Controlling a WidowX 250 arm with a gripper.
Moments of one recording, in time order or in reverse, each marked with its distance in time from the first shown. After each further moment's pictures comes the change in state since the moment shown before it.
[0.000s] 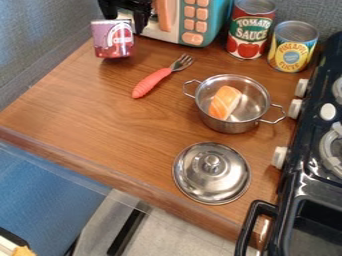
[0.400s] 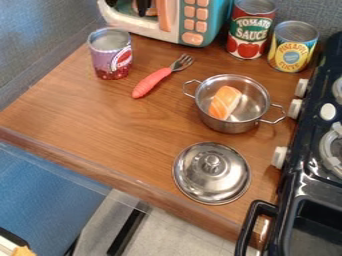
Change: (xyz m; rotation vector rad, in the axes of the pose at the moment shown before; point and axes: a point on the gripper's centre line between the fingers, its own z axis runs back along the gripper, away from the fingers) arm 0.002 -0.007 0.044 0.002 -0.093 0.013
